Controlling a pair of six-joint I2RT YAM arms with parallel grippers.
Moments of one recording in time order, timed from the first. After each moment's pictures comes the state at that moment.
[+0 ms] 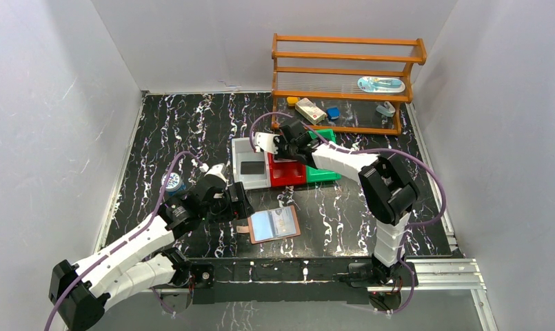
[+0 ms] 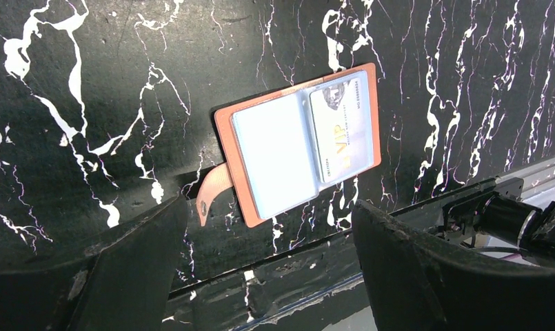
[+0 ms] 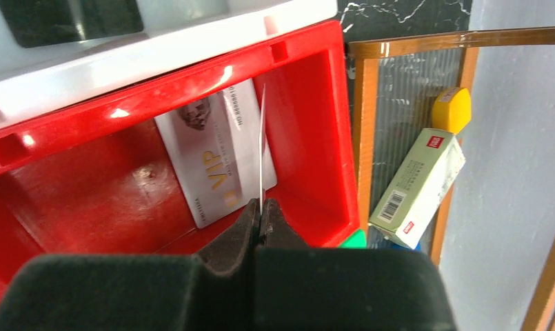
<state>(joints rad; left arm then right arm) -0.77 0.86 0.63 -0.61 -0.05 -0.82 0.71 1.88 1.29 -0.18 0.03 -0.90</state>
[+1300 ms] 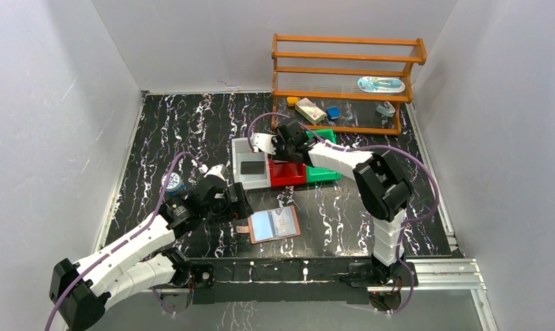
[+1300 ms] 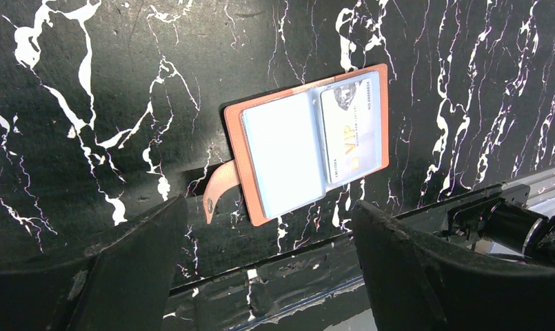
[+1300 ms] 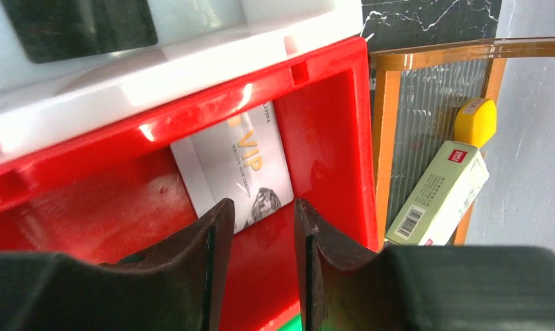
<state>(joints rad) -0.77 0.87 0.63 -0.63 -0.07 -0.84 0.71 1.95 1.35 -0.20 0.02 -0.90</state>
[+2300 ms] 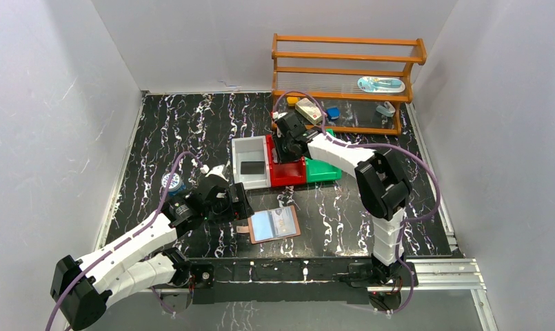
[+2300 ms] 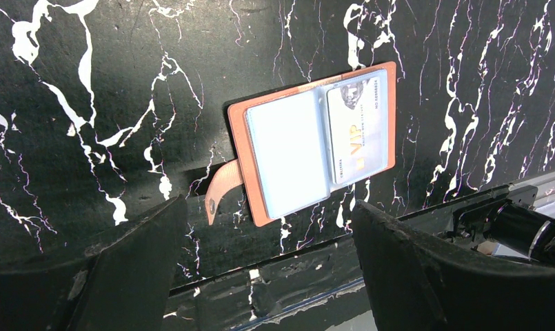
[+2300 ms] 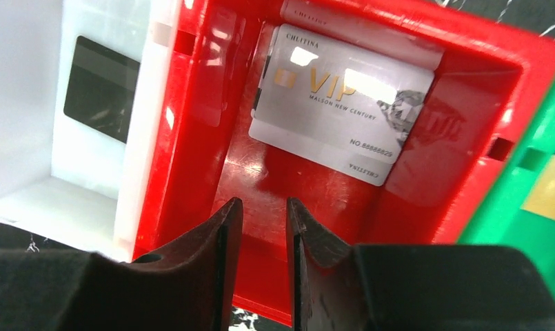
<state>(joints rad) -0.77 0.90 0.63 -0.63 -0.07 -0.85 0.70 1.95 1.47 -0.44 0.02 0.26</state>
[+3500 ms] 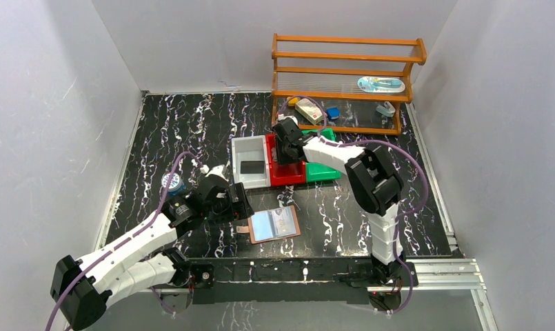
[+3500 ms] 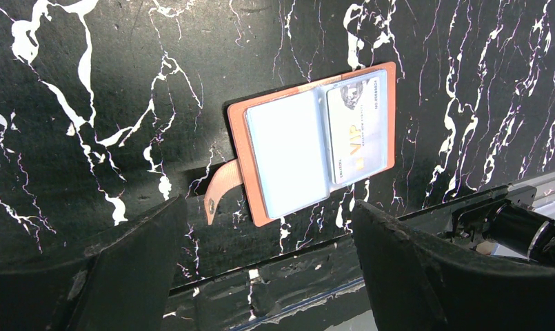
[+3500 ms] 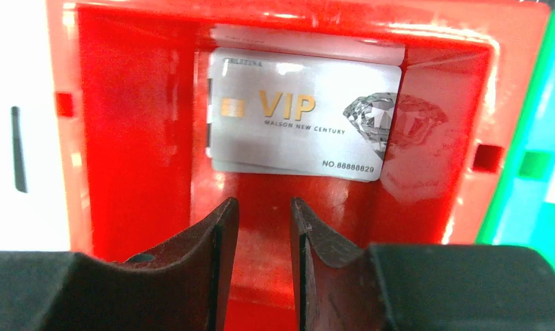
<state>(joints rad) -0.77 0.90 0.63 -0.63 -0.07 -0.85 0.70 2.05 1.46 -0.36 0.17 0.44</state>
